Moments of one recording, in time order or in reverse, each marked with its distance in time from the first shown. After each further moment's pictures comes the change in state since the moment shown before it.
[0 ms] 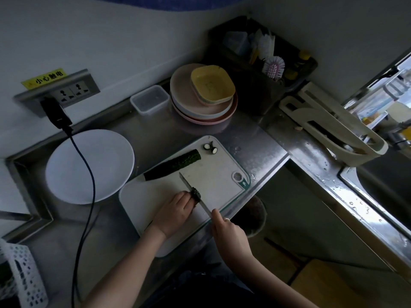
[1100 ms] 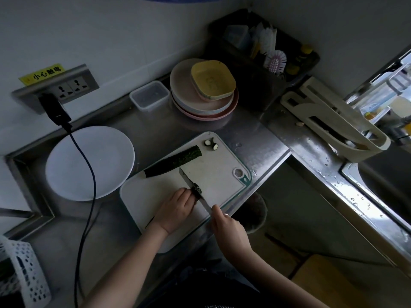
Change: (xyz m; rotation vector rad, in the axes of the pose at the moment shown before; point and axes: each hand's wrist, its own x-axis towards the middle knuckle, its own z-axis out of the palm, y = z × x) left_hand -0.006 -0.001 0.006 0.026 -0.010 -0.030; right_hand 0.002 -0.003 -0.002 0.048 0.001 0.015
